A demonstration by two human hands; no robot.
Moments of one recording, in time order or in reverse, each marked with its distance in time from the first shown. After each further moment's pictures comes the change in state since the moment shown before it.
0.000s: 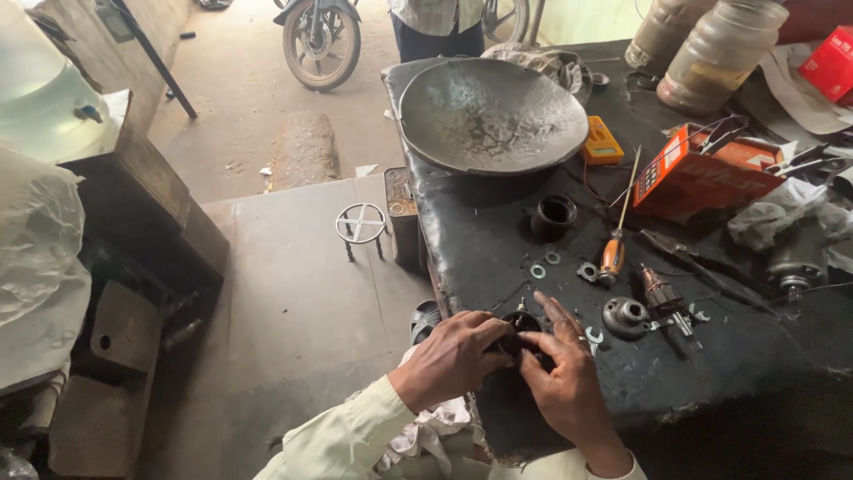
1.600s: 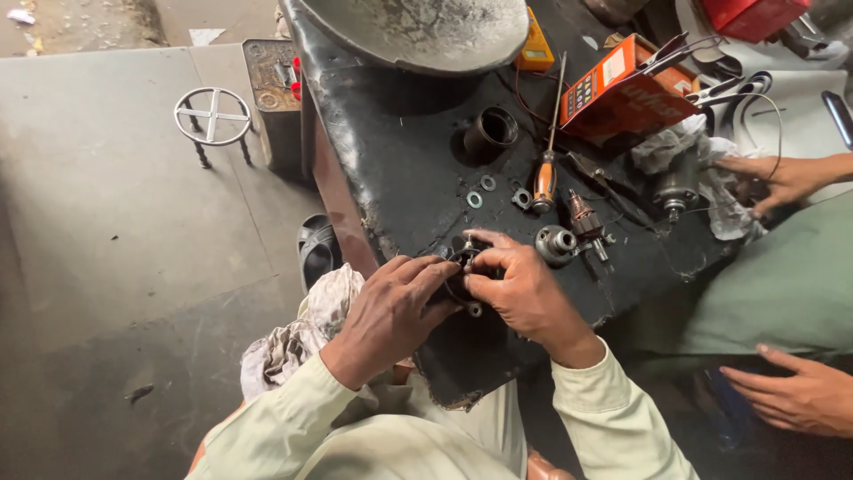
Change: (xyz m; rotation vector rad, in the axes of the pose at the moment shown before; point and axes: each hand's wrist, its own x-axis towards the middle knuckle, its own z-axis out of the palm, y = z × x) left_hand -0.010 -0.031 0.016 -0.155 0.235 -0.002; right_hand 0.061 -0.020 -0.017 0.056 -0.400 0.345
